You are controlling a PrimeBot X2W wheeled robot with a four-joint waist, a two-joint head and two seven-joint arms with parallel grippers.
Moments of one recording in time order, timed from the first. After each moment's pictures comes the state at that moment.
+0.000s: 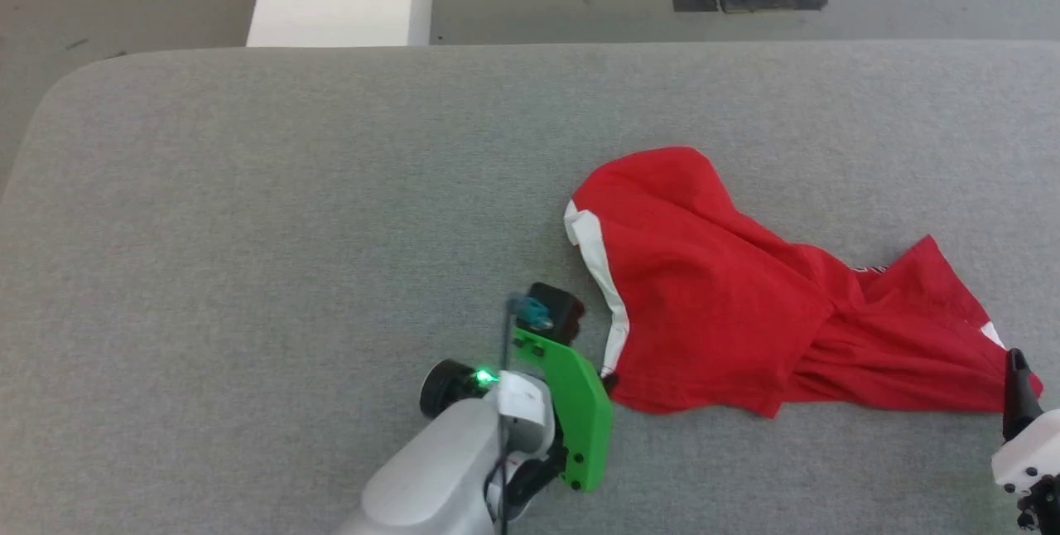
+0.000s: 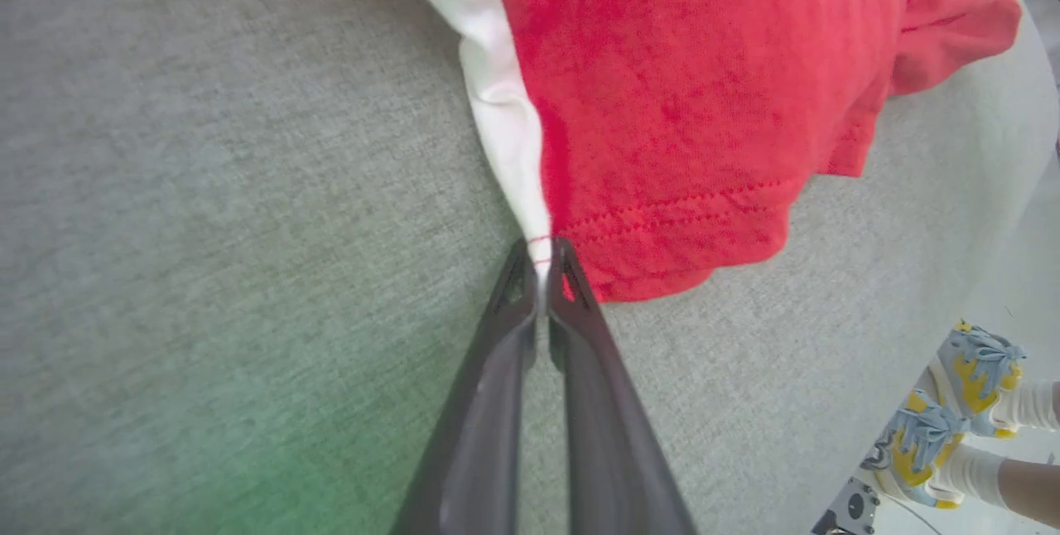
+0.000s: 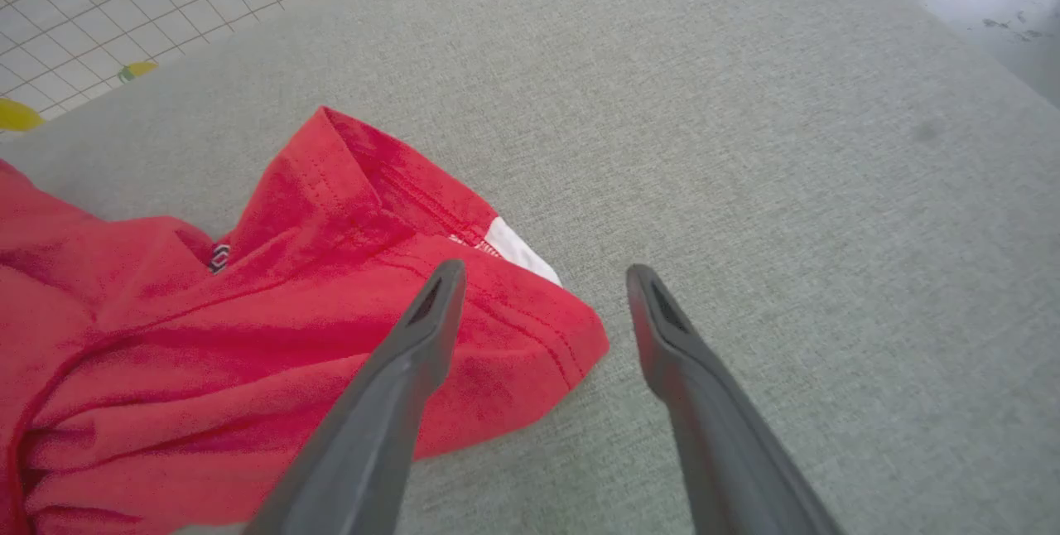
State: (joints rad) left arm -0.50 0.05 -0.78 0.53 -0.68 -0.03 0.36; right arm -0.09 -0.05 -0.53 0.21 0.20 0.13 0.22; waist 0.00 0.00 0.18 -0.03
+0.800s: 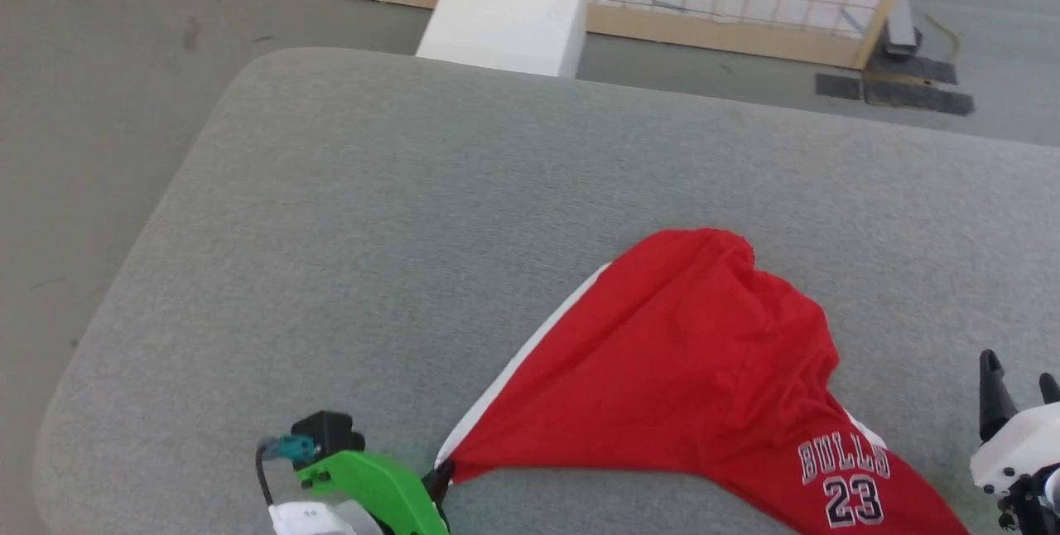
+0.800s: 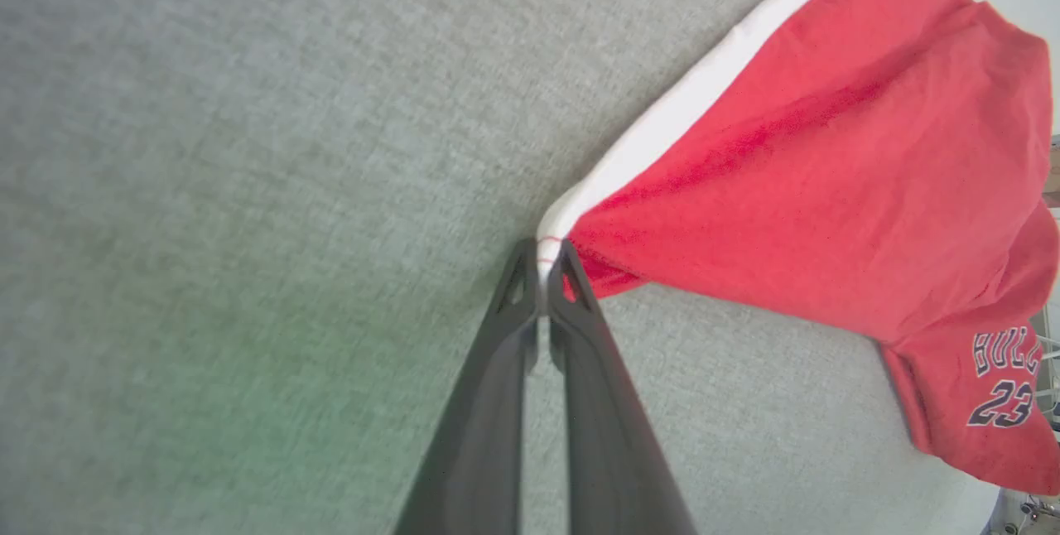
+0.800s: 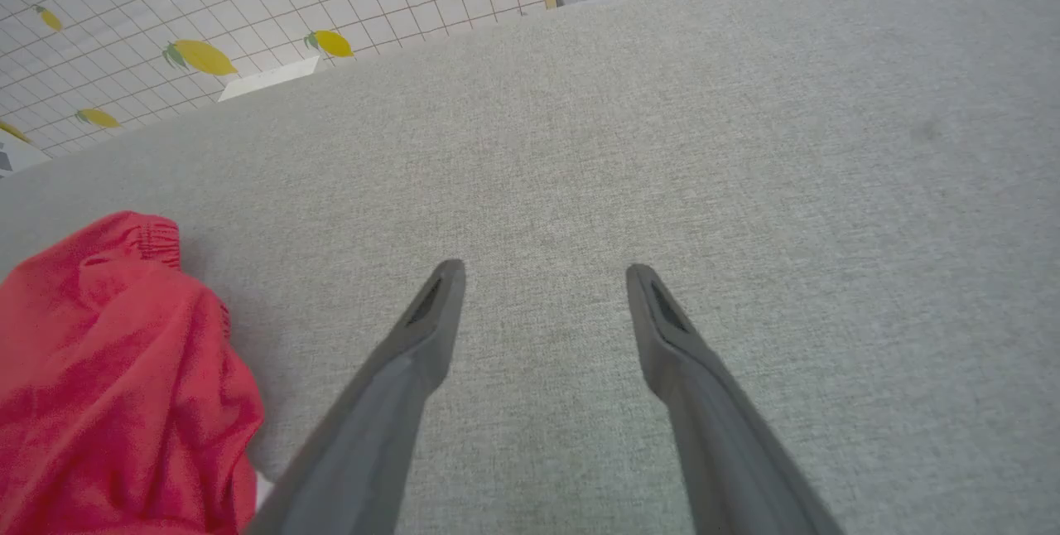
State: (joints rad) left arm -0.06 0.22 -0.44 0.22 -0.97 0.20 0.27; right arm -0.09 -0.05 -0.48 0.23 0.20 0.13 0.23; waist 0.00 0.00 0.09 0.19
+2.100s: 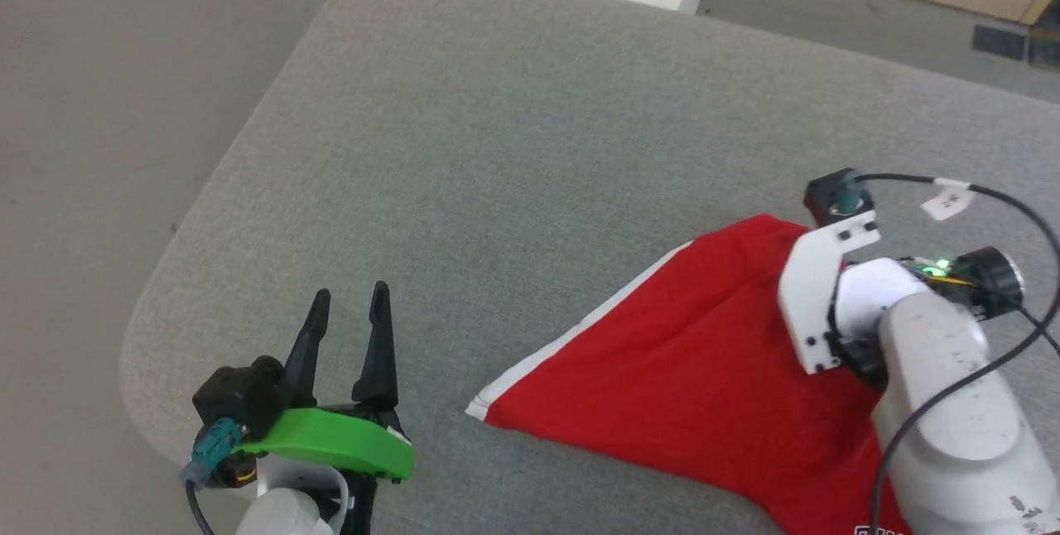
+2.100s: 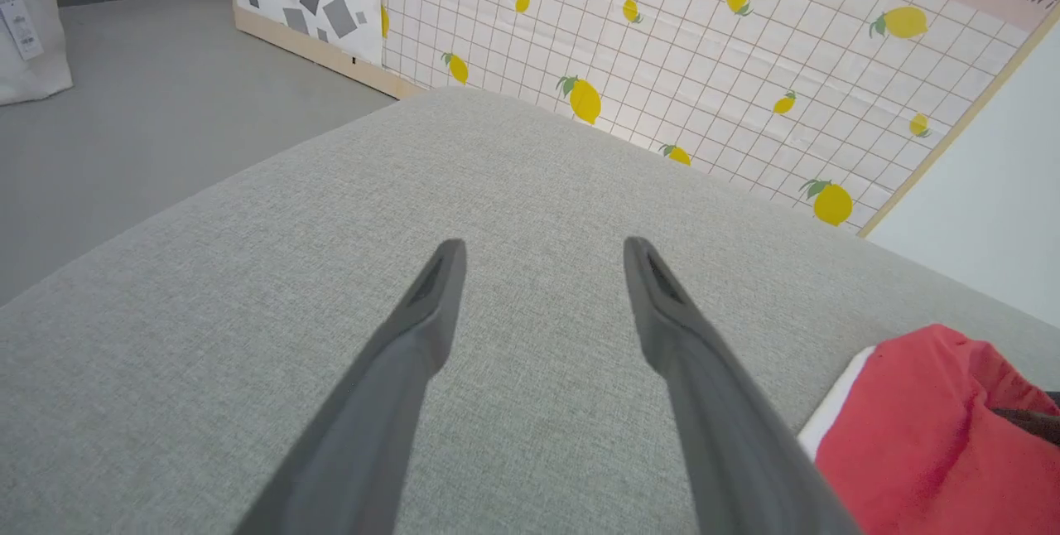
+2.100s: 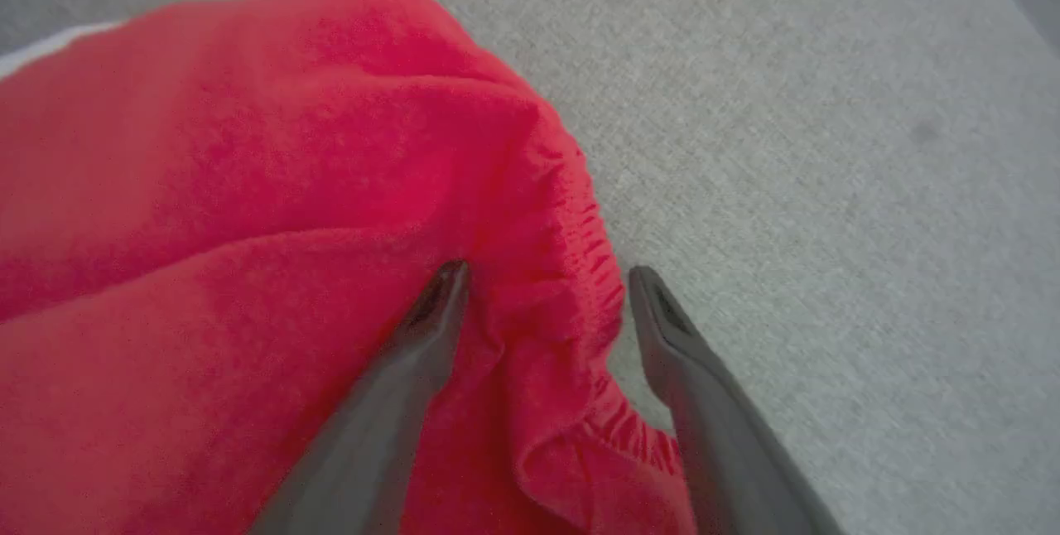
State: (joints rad) left arm -0.08 0.10 -0.17 0.11 -0.45 -0.01 -0.26; right arm -0.50 -0.11 0.06 0.45 -0.13 0.13 0.77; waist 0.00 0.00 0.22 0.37
